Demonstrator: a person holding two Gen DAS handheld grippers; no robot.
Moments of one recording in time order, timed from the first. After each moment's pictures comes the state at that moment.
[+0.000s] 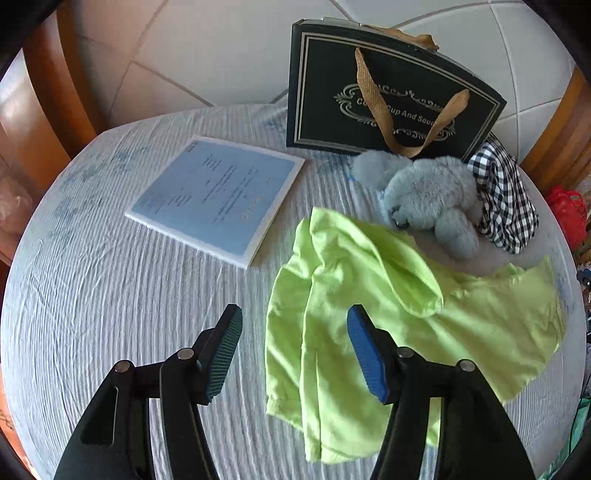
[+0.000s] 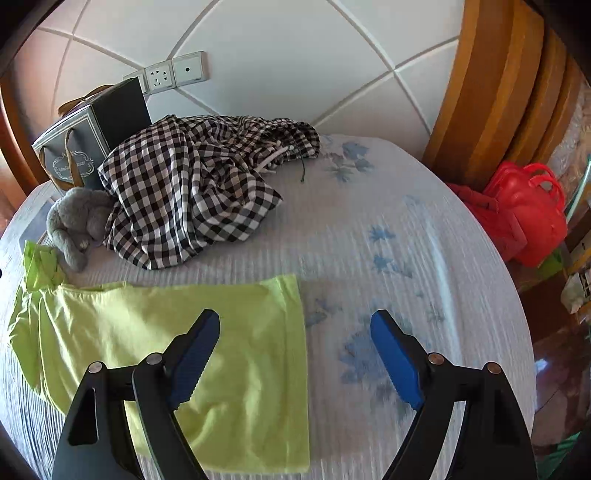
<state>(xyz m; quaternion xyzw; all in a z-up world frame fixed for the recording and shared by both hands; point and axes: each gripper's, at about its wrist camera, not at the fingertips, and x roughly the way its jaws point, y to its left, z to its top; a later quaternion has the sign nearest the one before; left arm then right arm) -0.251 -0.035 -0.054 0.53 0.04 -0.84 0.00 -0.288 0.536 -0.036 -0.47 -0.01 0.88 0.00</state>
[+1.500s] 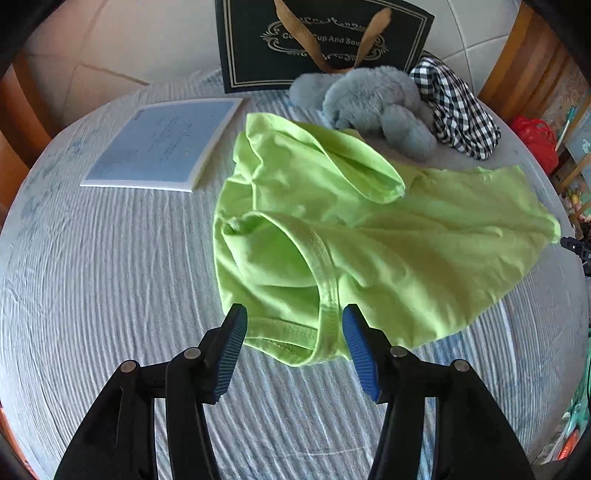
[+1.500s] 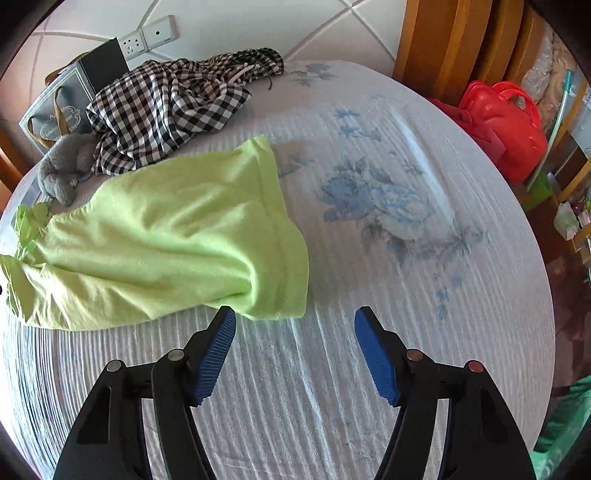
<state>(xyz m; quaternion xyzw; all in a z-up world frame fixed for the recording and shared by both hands) -0.212 0.004 -0.092 0.56 -0.02 -0.82 -0.09 -0.207 0.541 -0.083 -0.54 0.04 0.84 0.05</state>
